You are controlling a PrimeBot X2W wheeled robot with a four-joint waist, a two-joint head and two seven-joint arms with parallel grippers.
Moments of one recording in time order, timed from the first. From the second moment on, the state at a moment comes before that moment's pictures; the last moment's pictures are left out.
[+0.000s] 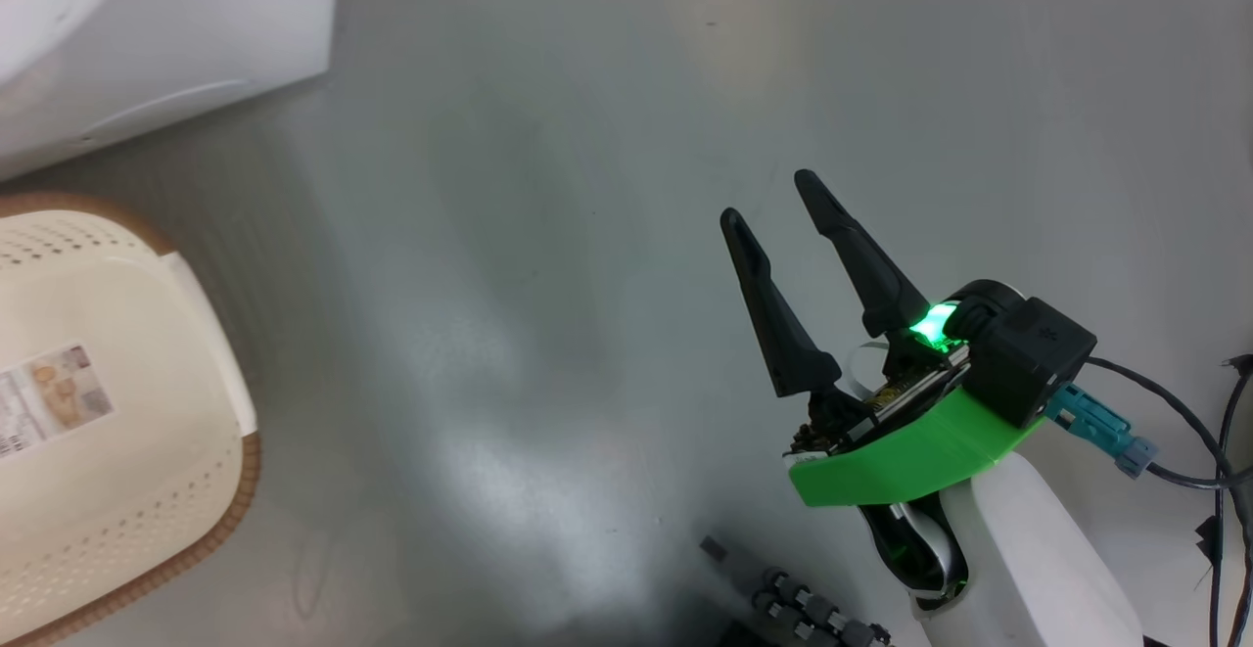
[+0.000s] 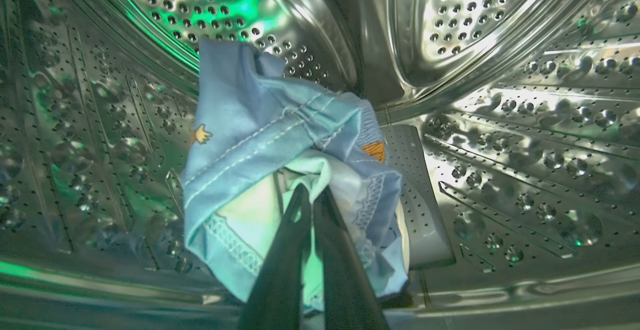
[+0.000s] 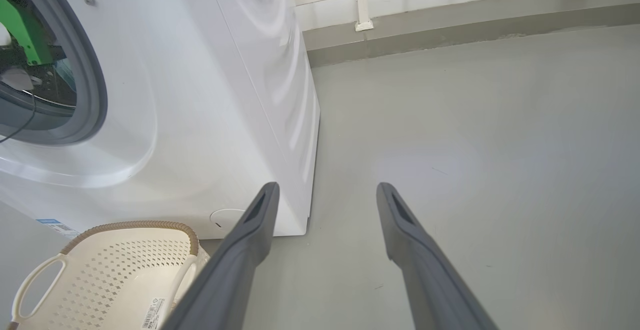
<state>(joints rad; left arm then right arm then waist) -1.29 0.85 -0.38 0.49 -0.52 0.25 0.37 -0.39 -0.05 0.32 0.02 0.38 0.13 -0.25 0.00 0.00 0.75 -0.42</state>
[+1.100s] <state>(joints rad) -1.38 0.71 -0.41 0.77 -0.55 0.15 0.16 -0.41 -0.05 0.30 0.02 0.37 0.13 -0.25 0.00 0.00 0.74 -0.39</state>
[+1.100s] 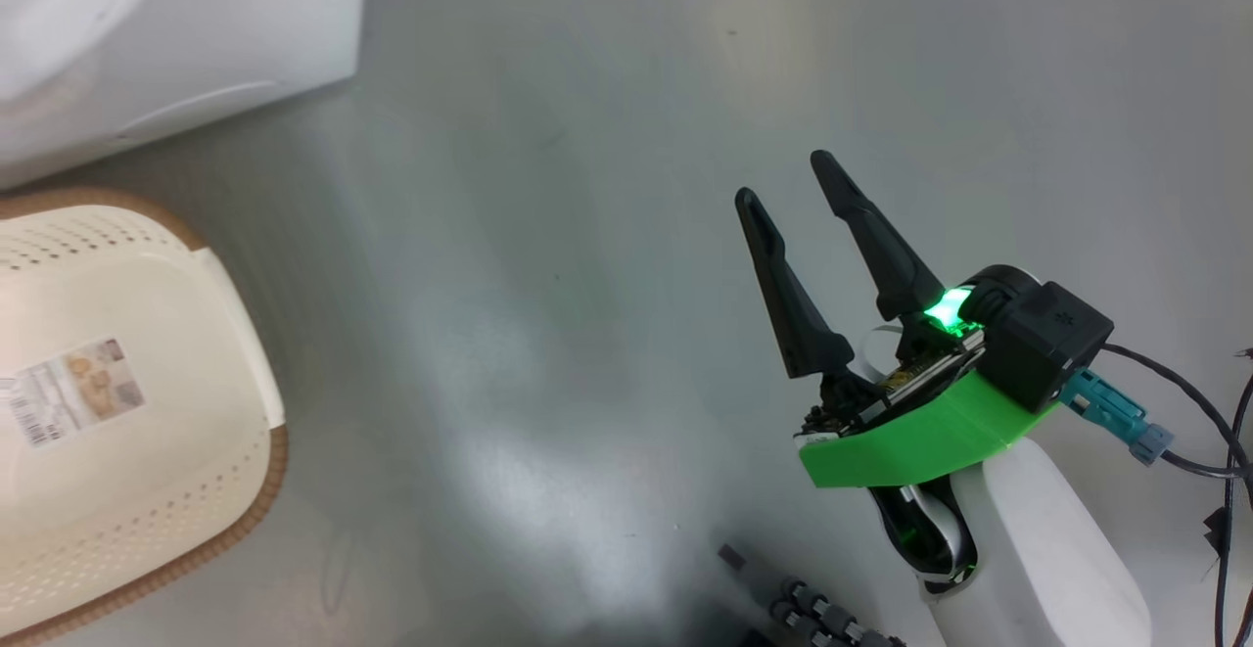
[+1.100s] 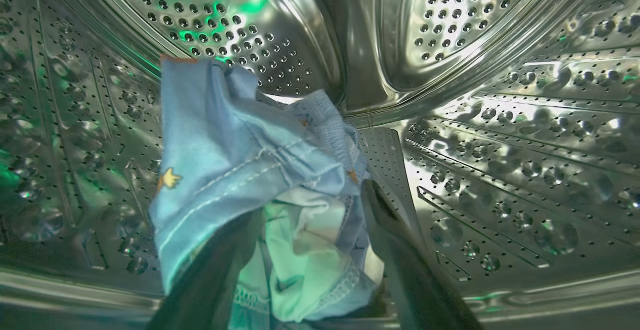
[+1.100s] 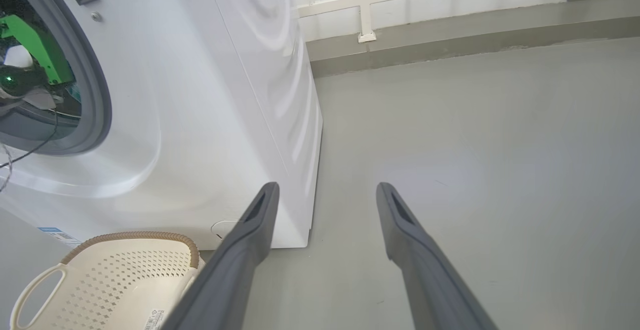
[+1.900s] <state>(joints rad) -0.72 0.63 -0.31 0.32 -0.67 0.33 -0.17 -0.34 -0.09 0.22 0.03 0.31 0.13 -0.25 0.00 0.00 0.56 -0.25</state>
